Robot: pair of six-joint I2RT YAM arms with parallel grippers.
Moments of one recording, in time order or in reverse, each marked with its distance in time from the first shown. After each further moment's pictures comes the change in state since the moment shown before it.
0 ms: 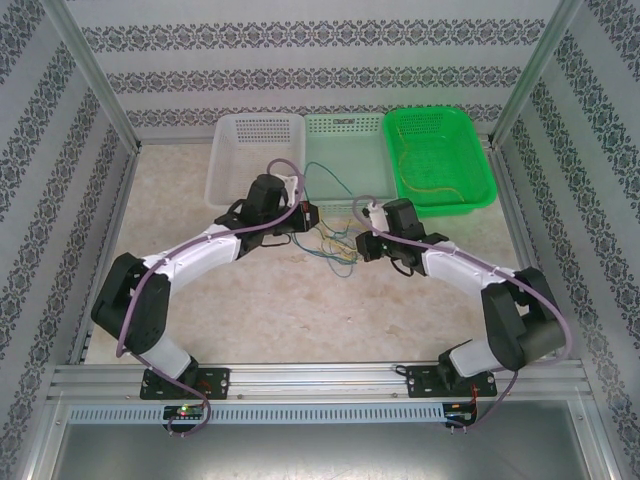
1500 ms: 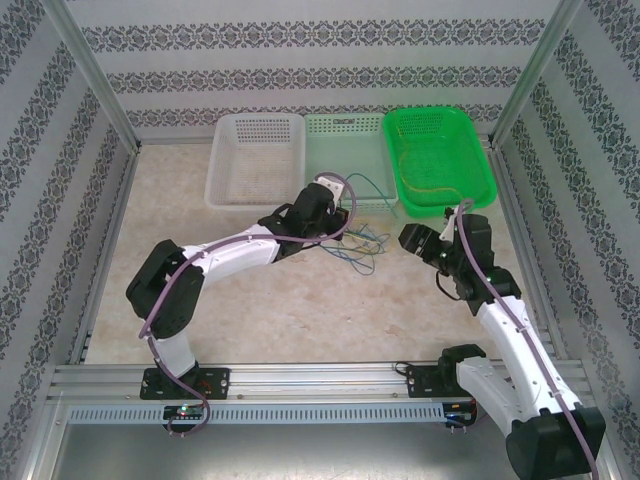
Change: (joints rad) left arm -0.222 0.182 0.179 -0.003 -0.391 0.252; right arm -0.259 -0.597 -0.105 -0.337 0.039 0.460
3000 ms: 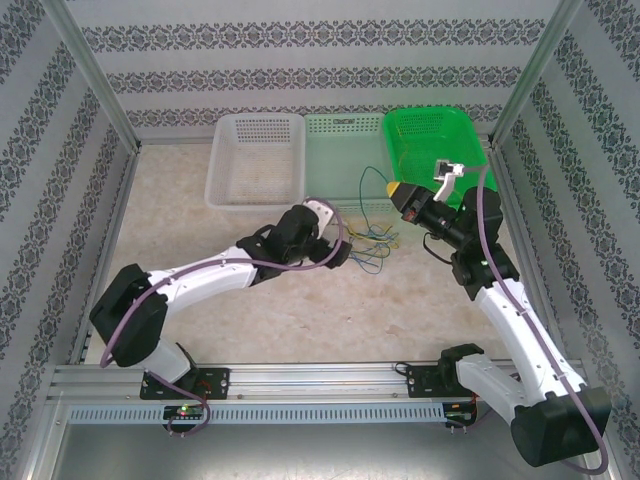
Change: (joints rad) left arm -0.051 -0.208 -0.205 -0.042 -0.003 0.137; right arm 0.066 0.098 0.158 0.508 -0.296 0.198
